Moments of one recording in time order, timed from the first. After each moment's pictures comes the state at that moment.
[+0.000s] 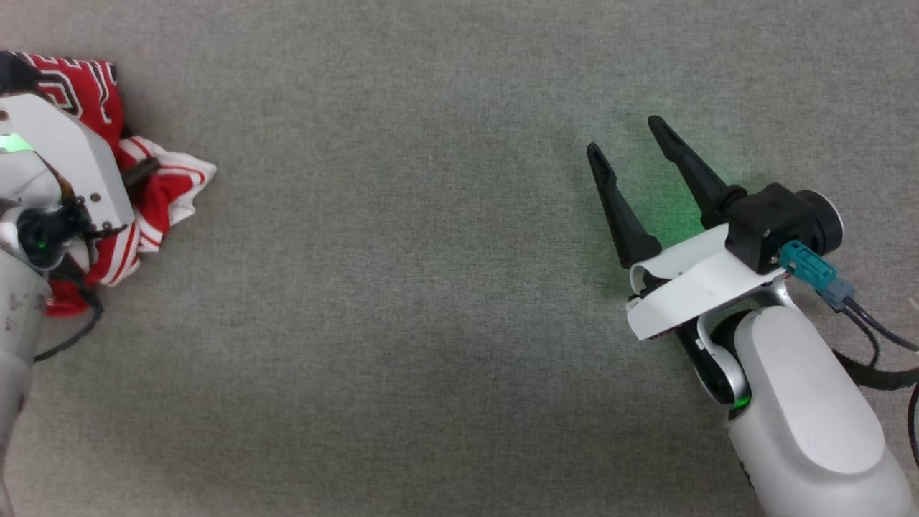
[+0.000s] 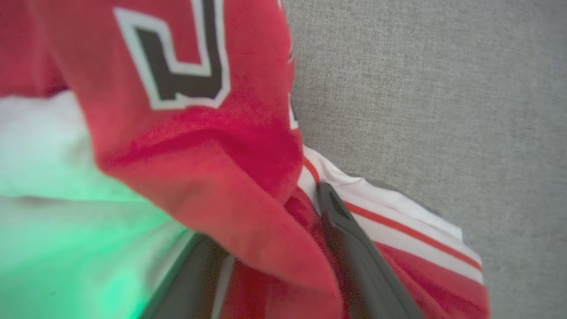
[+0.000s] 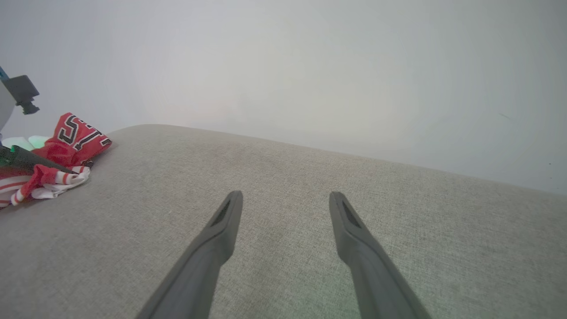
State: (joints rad) left arm -1.09 0.57 -0.57 1.02 -0.96 -0.13 0.52; right arm -0.60 -0.12 0.33 0.28 0.22 0.13 -0.19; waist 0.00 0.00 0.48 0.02
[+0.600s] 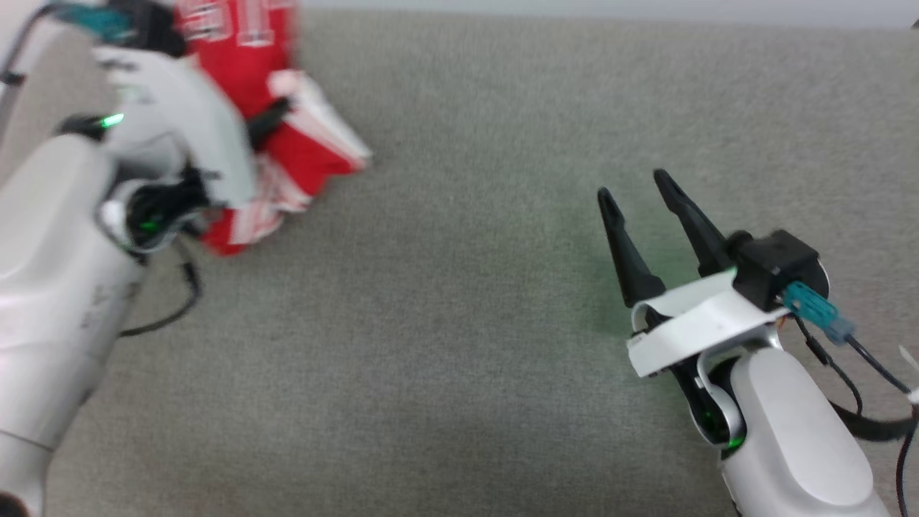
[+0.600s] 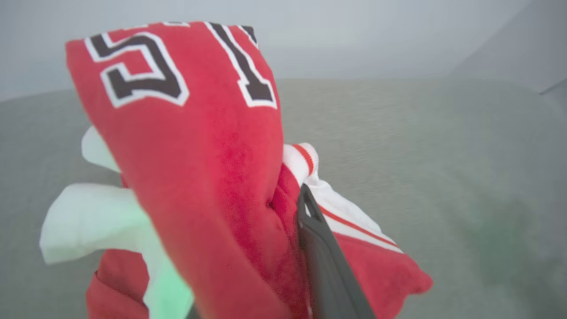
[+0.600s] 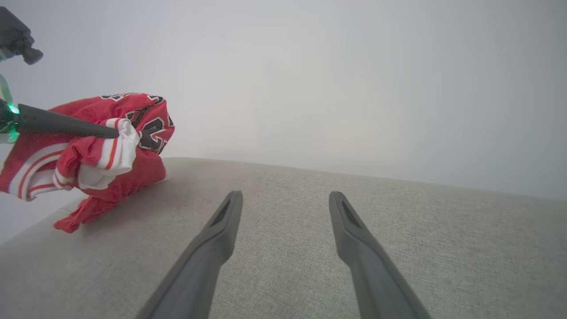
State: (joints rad) left arm -1.11 0.58 -0.76 0.64 -1.13 -0.13 0.40; right arm -0.51 -0.08 0.29 0.32 0.28 0.13 -0.22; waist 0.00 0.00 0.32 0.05
